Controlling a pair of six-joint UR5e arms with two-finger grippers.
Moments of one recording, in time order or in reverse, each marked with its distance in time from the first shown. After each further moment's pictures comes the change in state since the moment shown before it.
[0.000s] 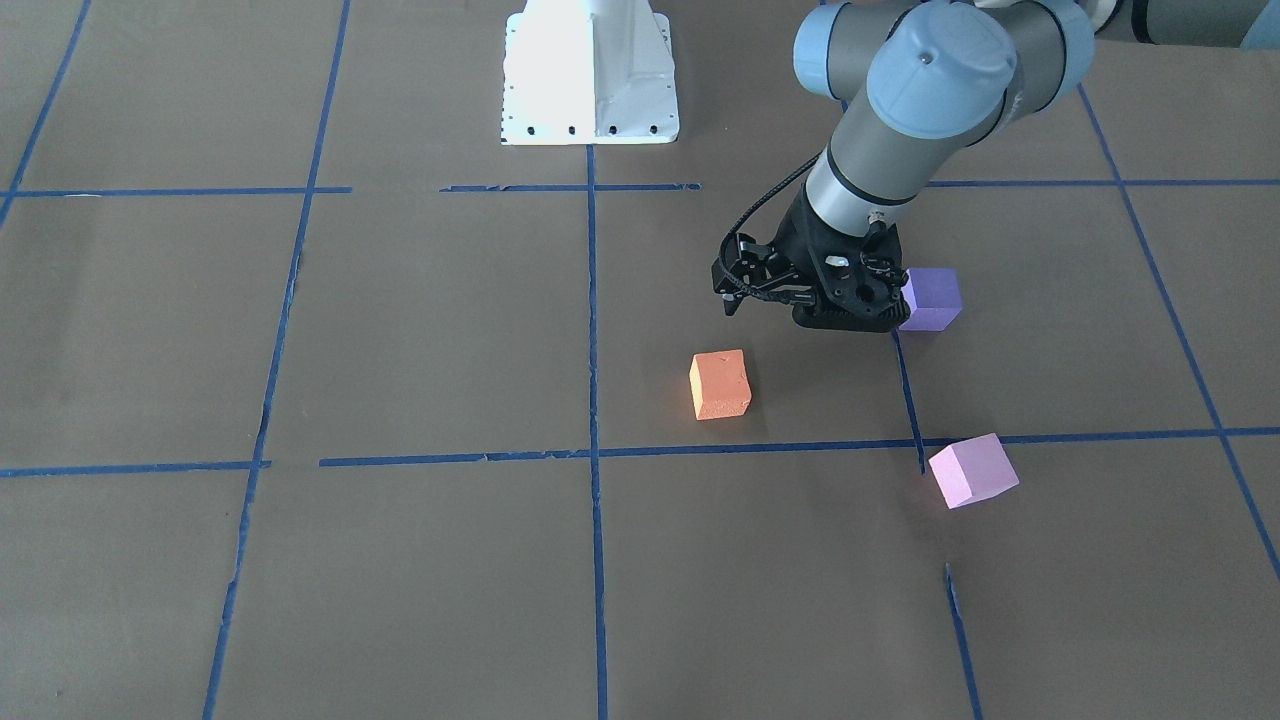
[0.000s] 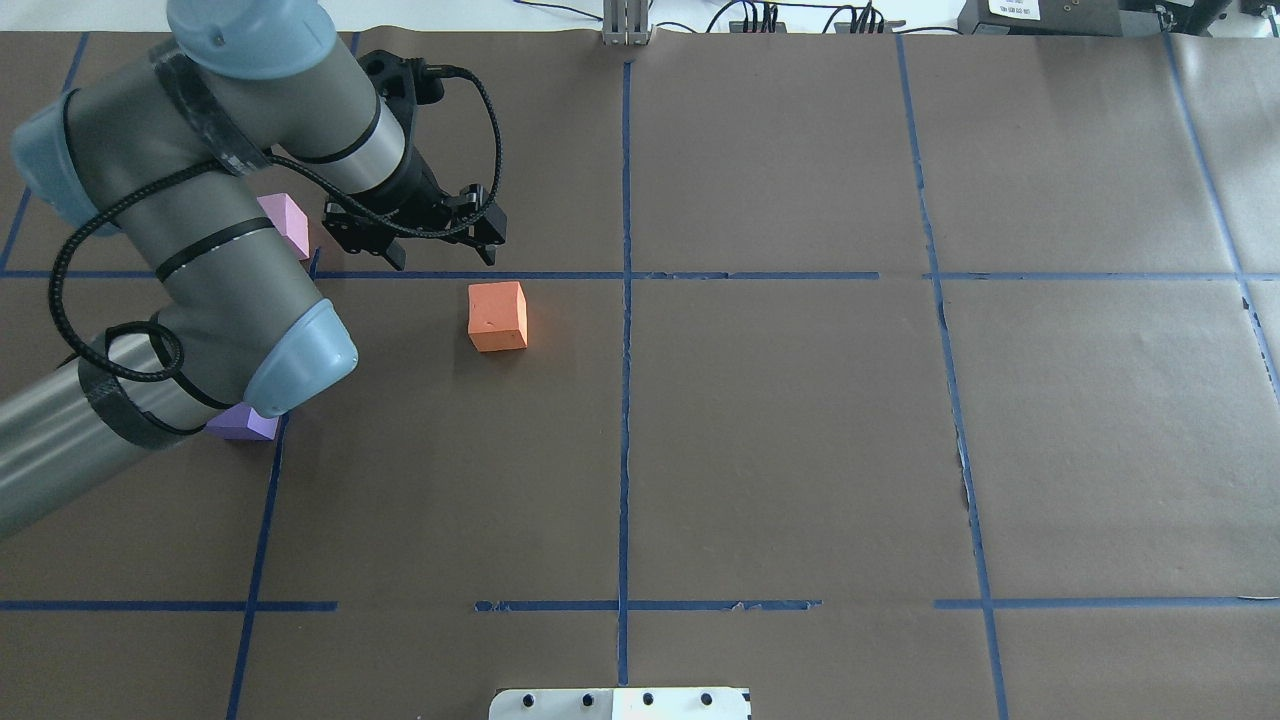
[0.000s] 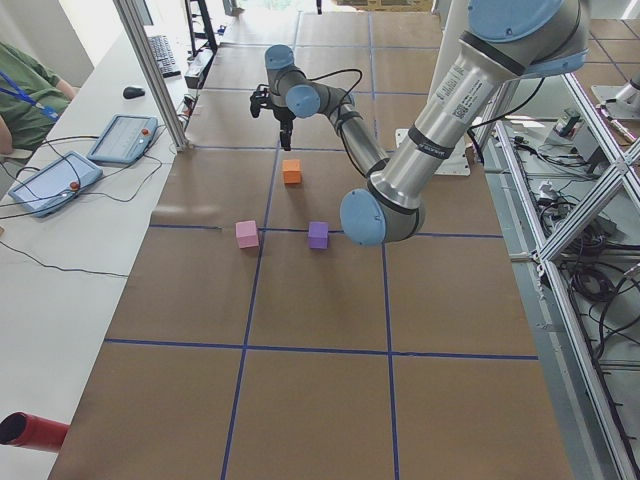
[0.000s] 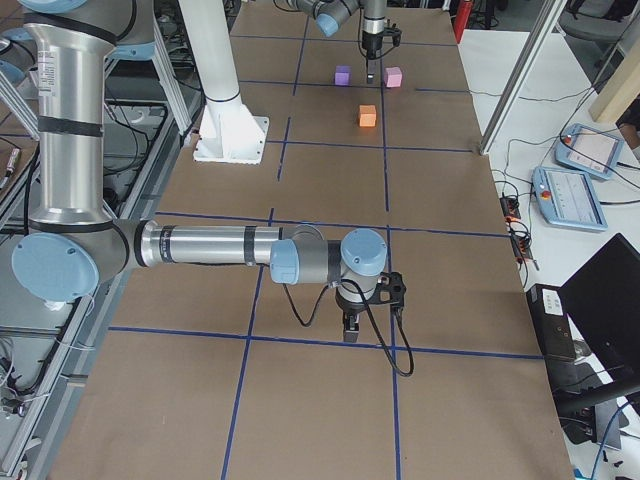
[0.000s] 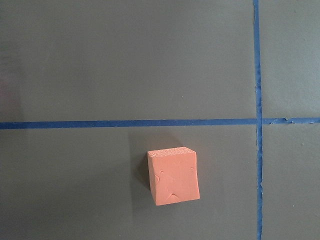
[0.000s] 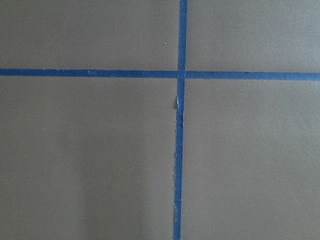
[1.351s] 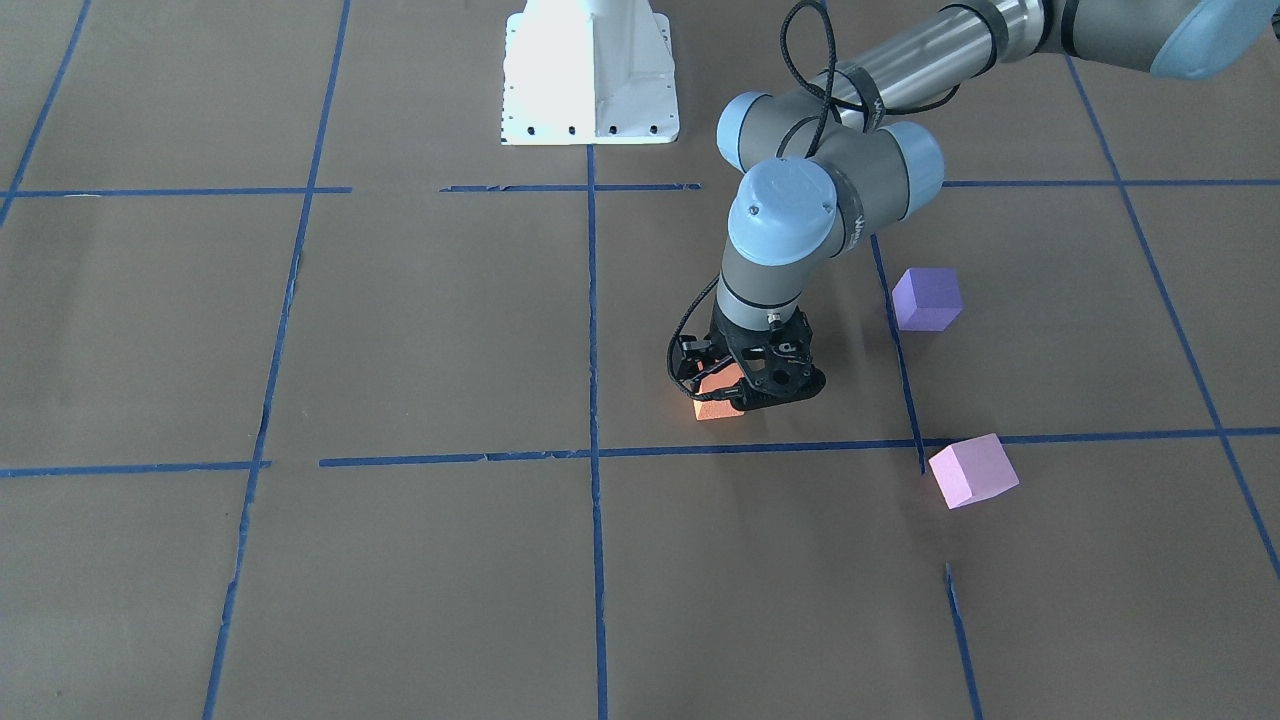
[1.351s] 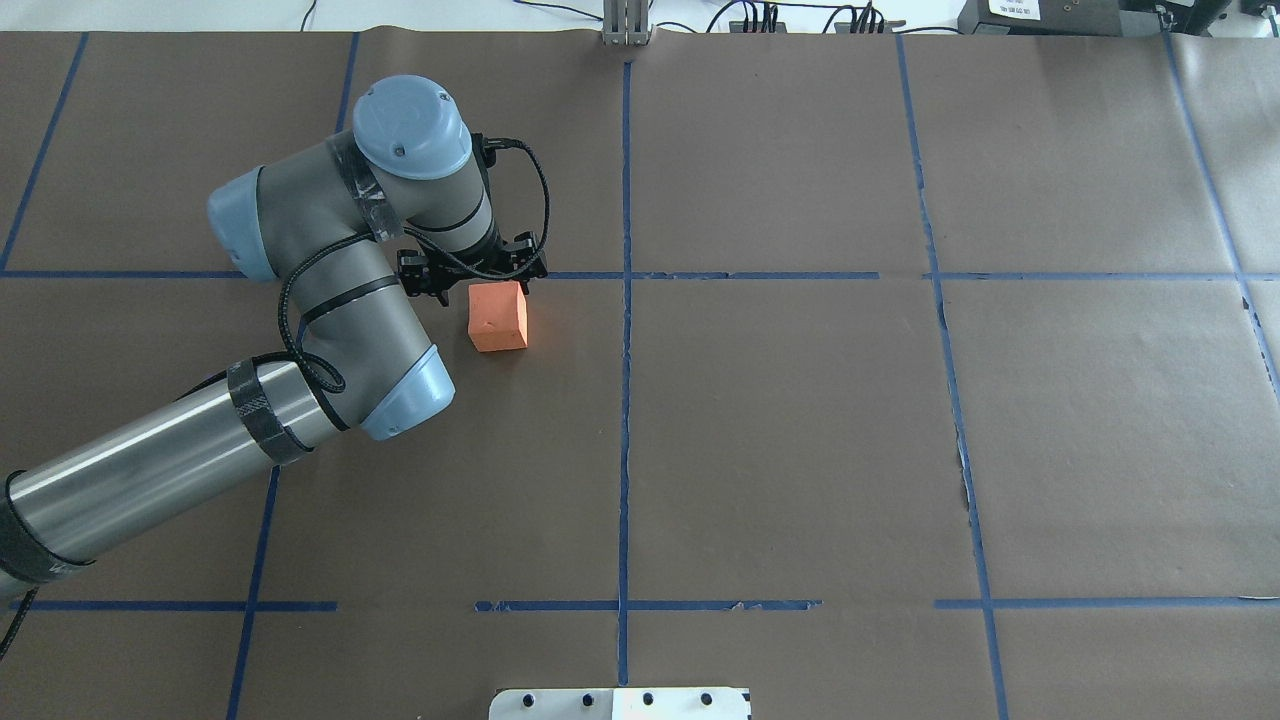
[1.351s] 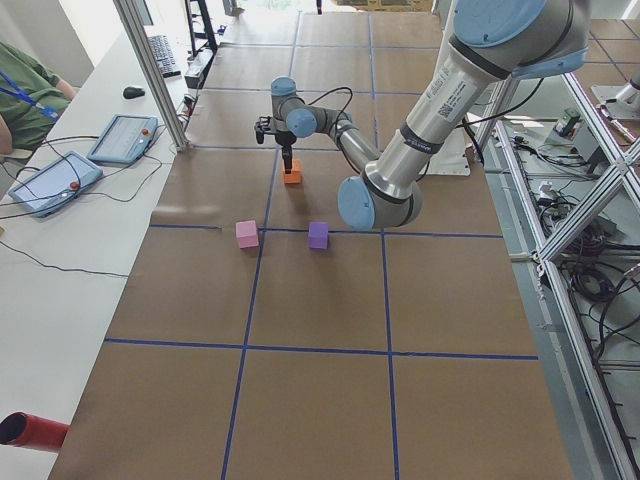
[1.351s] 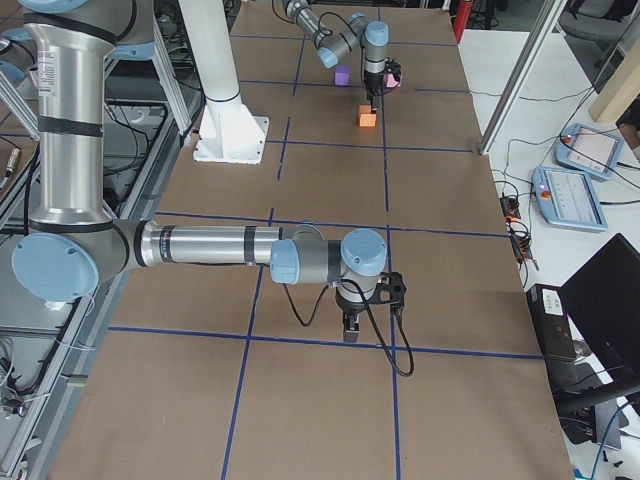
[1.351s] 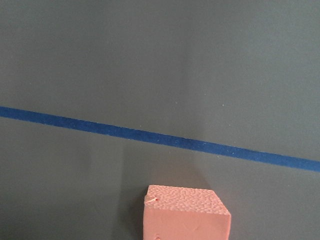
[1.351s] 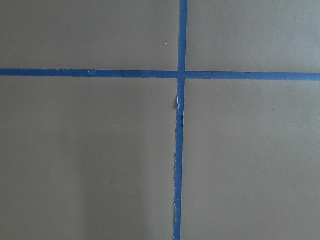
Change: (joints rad) left arm 0.075 -0.085 0.284 -0.108 0.117 -0.158; right arm 0.000 0.000 0.000 0.000 0.000 0.000
